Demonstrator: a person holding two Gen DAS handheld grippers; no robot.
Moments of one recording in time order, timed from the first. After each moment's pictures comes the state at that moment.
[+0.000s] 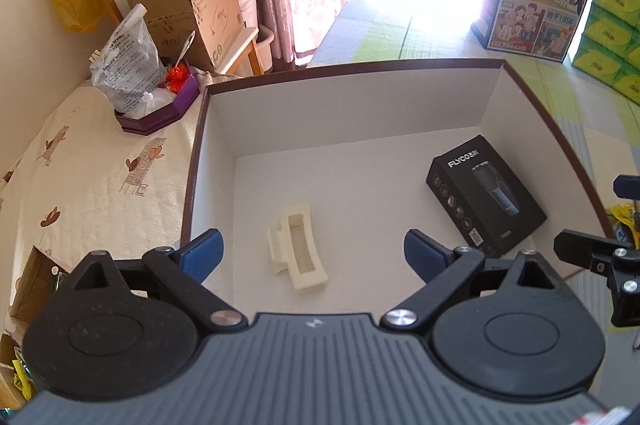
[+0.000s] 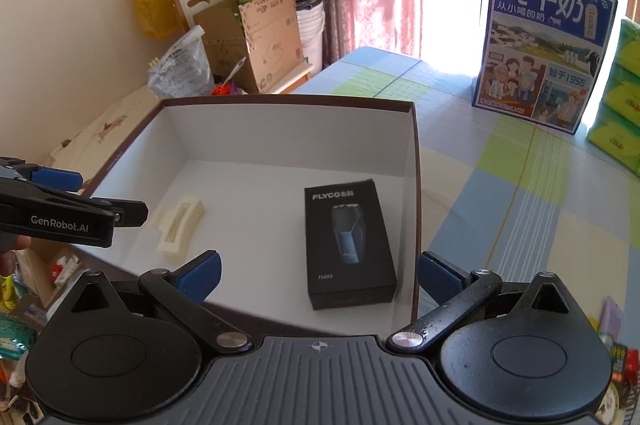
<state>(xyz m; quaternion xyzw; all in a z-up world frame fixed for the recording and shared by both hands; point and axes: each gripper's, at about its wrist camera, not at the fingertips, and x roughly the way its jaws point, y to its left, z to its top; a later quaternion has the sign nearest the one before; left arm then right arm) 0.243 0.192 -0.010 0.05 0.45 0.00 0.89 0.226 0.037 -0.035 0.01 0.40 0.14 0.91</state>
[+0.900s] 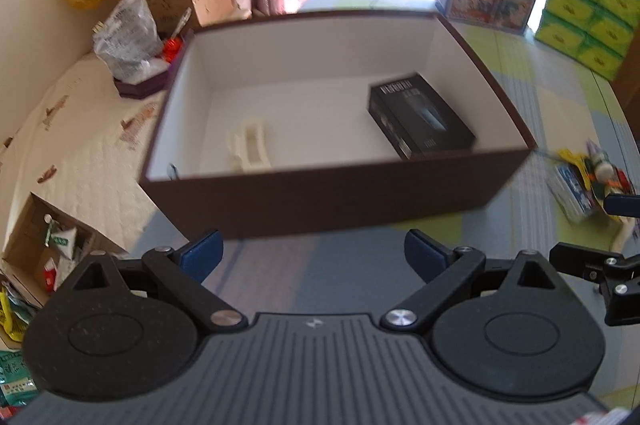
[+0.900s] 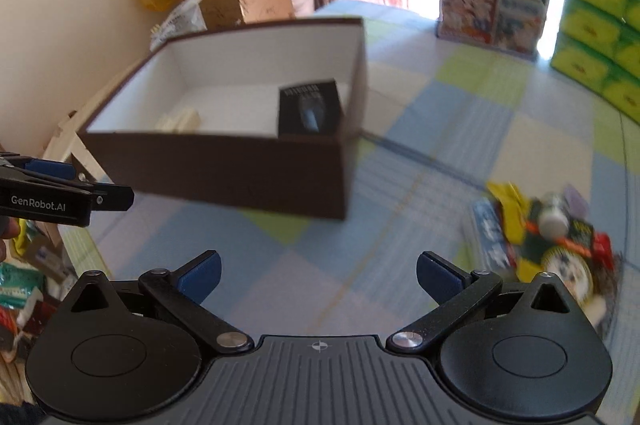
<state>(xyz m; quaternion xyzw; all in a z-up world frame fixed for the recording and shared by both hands) 0.132 0.143 -0.015 0.03 0.47 -0.01 0.88 0.112 -0.037 -0.060 0.02 0.45 0.13 0.88</state>
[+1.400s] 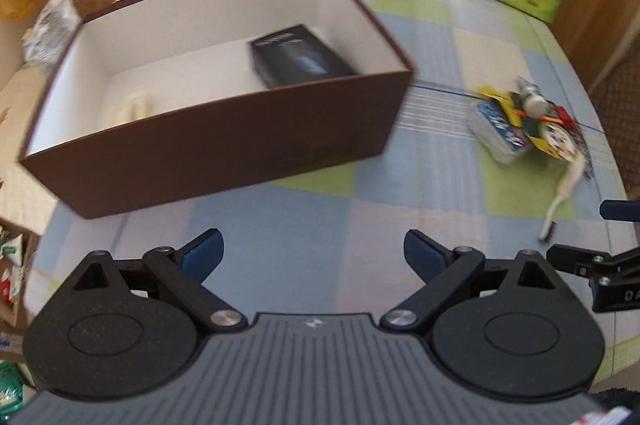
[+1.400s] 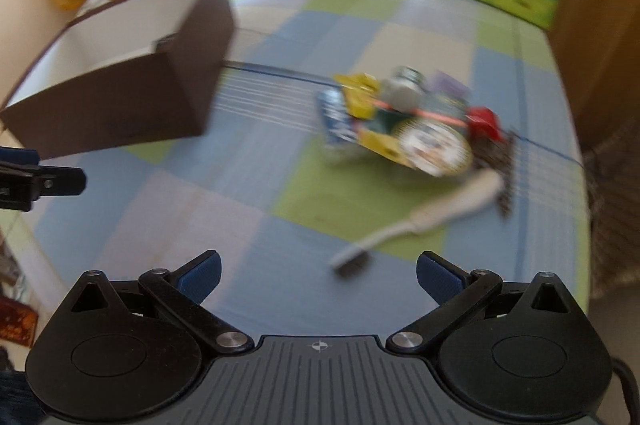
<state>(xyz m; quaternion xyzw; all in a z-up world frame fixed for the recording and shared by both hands) 0.114 0.056 -0.047 0.06 0.49 -0.10 0.86 0.056 -0.137 -0.088 0.05 0.50 -0.01 0.87</state>
